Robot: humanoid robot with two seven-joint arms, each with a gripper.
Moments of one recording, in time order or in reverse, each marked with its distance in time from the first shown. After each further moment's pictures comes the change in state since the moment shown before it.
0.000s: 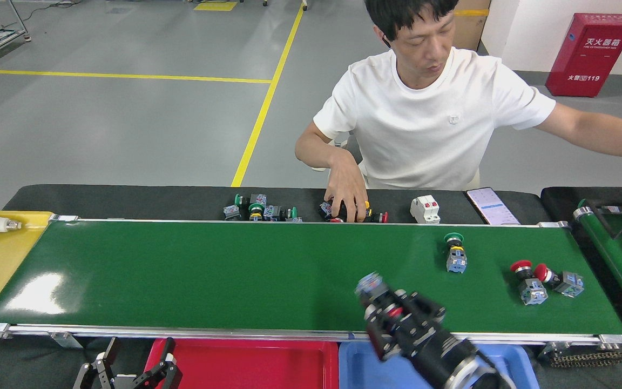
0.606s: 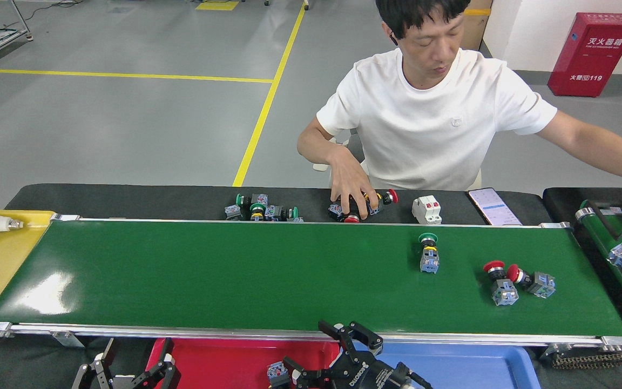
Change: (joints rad) left arm 0.000 0.000 0.003 0.000 0.000 -0.002 0.000; right arm -0.060 0.044 0.030 0.028 0.143 0.036 0.009
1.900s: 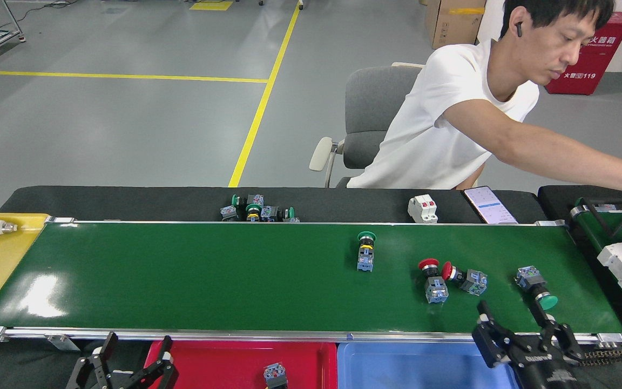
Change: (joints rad) left arm -0.036 0.090 -0.115 0.005 -0.002 0.005 0.002; right arm 0.093 -0.018 -0.391 0.033 0.065 0.269 -0.188
